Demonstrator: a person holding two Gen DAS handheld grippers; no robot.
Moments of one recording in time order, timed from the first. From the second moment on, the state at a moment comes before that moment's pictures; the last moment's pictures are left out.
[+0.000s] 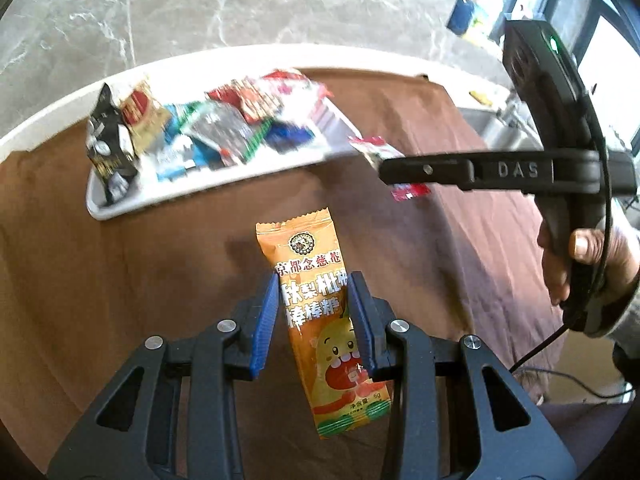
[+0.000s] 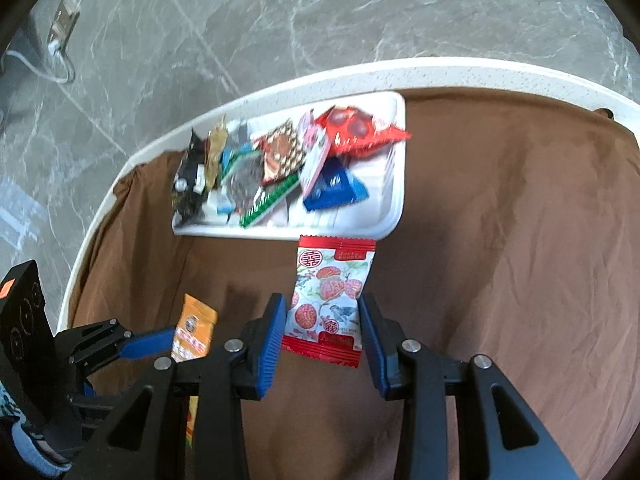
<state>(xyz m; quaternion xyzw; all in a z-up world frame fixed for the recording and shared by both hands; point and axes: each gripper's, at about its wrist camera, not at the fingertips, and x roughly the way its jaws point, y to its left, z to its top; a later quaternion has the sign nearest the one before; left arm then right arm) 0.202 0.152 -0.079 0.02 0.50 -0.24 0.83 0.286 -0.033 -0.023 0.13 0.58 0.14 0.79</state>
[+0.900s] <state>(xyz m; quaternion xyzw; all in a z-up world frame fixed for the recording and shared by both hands) 0.288 0.175 -0.098 0.03 0.53 -0.24 0.81 0.342 -0.045 -0.039 0.17 0.57 0.14 0.79</state>
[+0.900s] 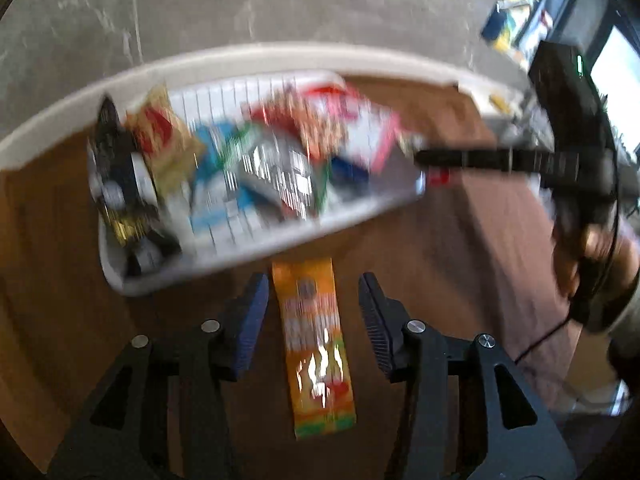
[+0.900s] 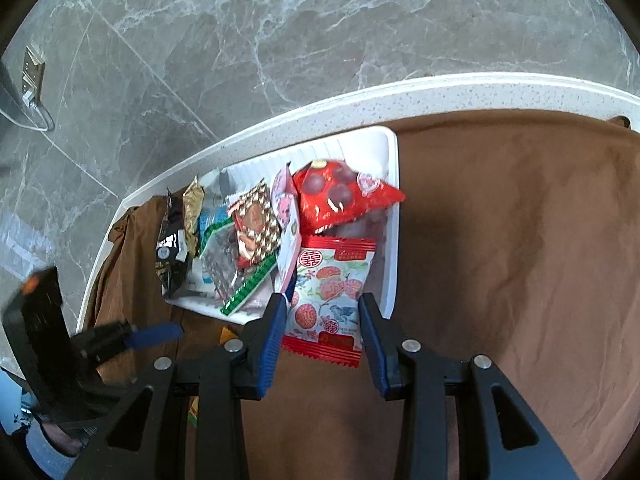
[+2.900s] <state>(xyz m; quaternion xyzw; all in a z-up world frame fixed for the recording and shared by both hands) 0.240 0.163 -0.134 0.05 0.54 -0.22 0.81 0.264 0.009 -0.066 0.03 0.62 0.16 0.76</state>
